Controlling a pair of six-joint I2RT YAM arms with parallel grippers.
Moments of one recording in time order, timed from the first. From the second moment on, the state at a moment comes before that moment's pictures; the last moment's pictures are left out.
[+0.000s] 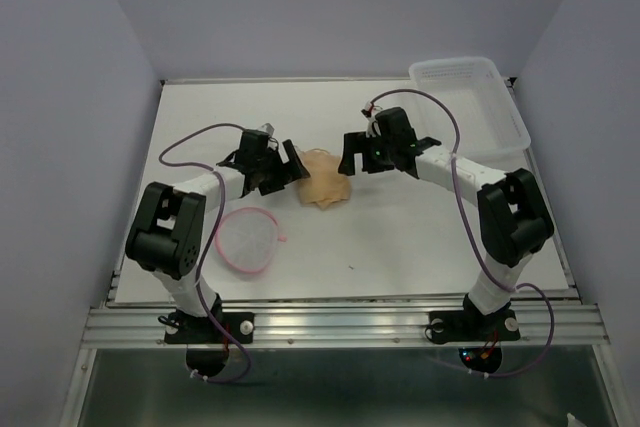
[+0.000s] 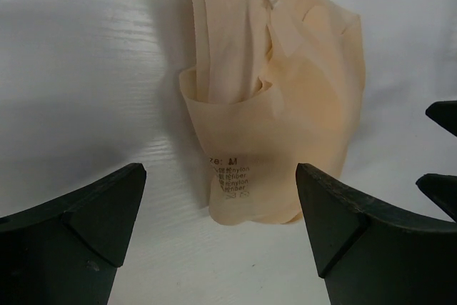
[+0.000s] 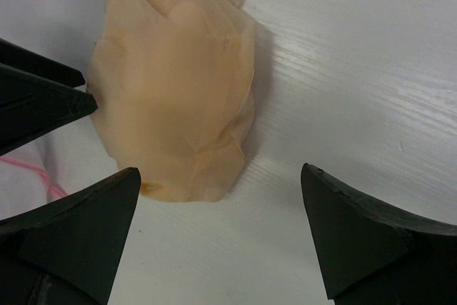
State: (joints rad) left arm -0.33 1.66 0.92 -0.04 0.23 -0.68; right arm 0.49 1.78 1.24 -0.21 -0.24 0.33
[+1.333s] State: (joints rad) left arm -0.55 1.87 1.05 0.11 0.38 -0.85; right arm 0.49 1.60 1.16 -0.26 -0.16 0.18
